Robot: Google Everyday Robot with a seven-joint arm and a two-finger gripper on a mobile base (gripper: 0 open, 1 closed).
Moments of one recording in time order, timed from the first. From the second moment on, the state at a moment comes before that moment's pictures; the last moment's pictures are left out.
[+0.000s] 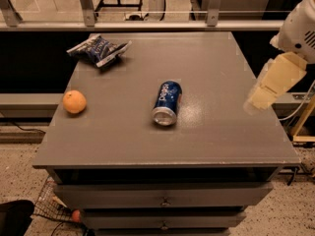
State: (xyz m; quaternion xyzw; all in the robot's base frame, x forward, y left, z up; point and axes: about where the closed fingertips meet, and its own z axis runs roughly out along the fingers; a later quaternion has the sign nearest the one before) arm 0.456 -0.213 0.983 -0.48 0.86 0.02 0.20
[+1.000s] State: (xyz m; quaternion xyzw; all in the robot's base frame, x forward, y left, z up) arm 0.492 -0.207 0.977 -0.29 0.93 0.02 0.21
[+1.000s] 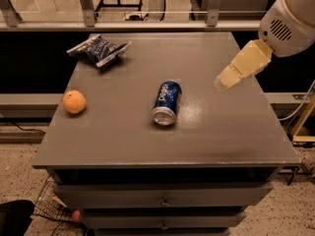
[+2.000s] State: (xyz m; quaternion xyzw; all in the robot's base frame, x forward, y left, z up) arm 0.517 -0.193 0.971 -0.18 0.97 0.06 0.16
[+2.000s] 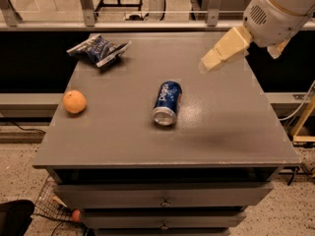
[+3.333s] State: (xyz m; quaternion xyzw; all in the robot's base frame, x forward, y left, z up) arm 0.569 -0.118 0.931 0.05 1.00 -0.03 0.07
